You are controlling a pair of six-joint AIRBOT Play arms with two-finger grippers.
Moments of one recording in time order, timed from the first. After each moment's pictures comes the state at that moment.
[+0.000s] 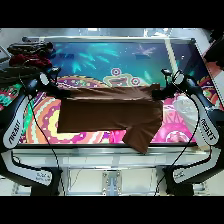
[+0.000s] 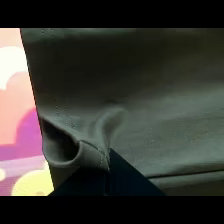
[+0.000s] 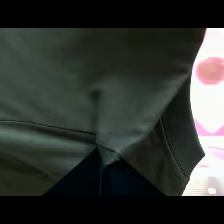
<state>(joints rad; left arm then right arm) 0.01 -1.63 1.32 1.43 -1.00 -1.36 -0.06 -1.66 1.33 -1.32 1.04 1.37</state>
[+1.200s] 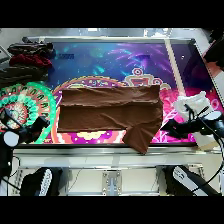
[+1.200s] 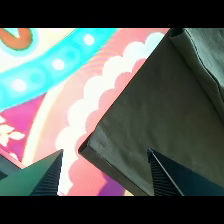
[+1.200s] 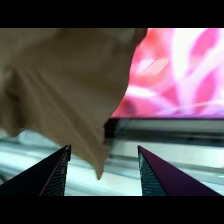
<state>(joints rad) 0.31 -0.46 0.38 1.36 -0.91 -2.04 -0.46 -1.07 0.57 -0.97 1.36 1.30</state>
